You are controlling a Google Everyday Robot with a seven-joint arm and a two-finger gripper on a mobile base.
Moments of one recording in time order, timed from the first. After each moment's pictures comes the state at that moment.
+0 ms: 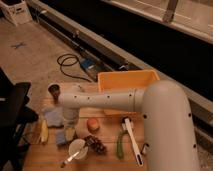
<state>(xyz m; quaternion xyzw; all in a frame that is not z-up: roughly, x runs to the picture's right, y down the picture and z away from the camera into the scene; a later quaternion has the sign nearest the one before) -0.201 0.229 0.776 -0.43 -0.19 -0.09 0.88</state>
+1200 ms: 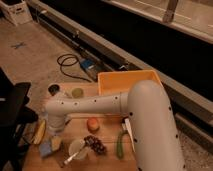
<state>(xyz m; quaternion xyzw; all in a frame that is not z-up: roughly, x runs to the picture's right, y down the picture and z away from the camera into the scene) -0.266 0.283 0.745 -0.44 -0.26 -0.15 0.85</state>
